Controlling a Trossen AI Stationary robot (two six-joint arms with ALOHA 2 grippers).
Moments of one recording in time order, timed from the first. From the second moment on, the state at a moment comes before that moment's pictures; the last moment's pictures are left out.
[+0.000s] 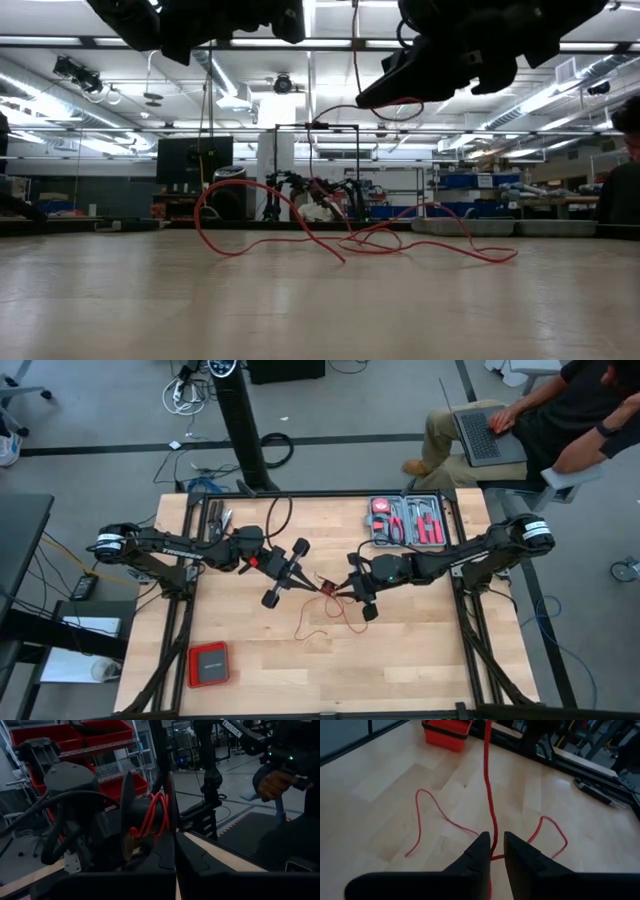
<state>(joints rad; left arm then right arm) 0.08 1.40 0.74 0.71 0.61 0.22 0.13 1.45 0.72 0.31 0.01 -0.31</state>
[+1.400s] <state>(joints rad) 0.06 1.40 0.74 0.68 0.98 0.17 0.24 1.64 1.12 0.22 0.24 -0.55</state>
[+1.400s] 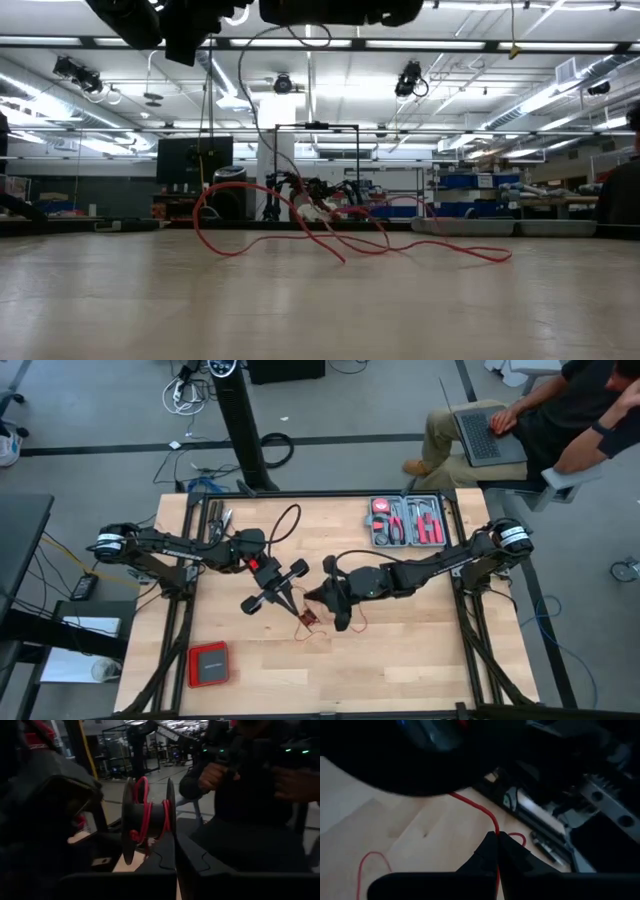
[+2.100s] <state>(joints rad) 0.06 1.40 0.74 0.80 0.98 0.15 0.30 1.68 1.10 0.05 0.22 -0.38</state>
